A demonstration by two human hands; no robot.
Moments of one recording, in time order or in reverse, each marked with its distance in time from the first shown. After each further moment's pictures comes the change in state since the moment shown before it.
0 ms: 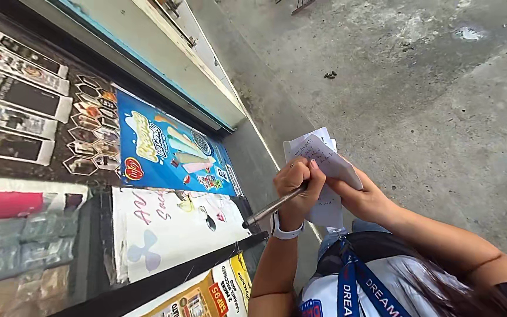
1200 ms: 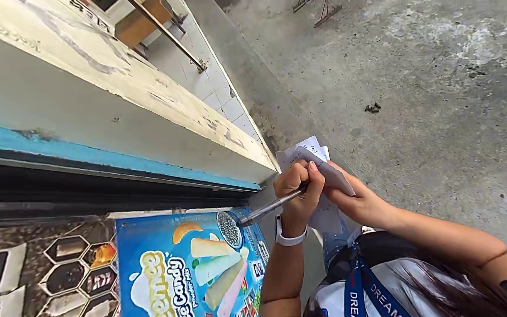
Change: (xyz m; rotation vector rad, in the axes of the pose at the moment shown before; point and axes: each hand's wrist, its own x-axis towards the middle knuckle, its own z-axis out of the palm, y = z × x) left_hand 0.423 -0.548 -0.096 -0.045 0.047 -0.081; right_hand 0.676 0.186 -0.067 -0.057 -0.124 -0.007
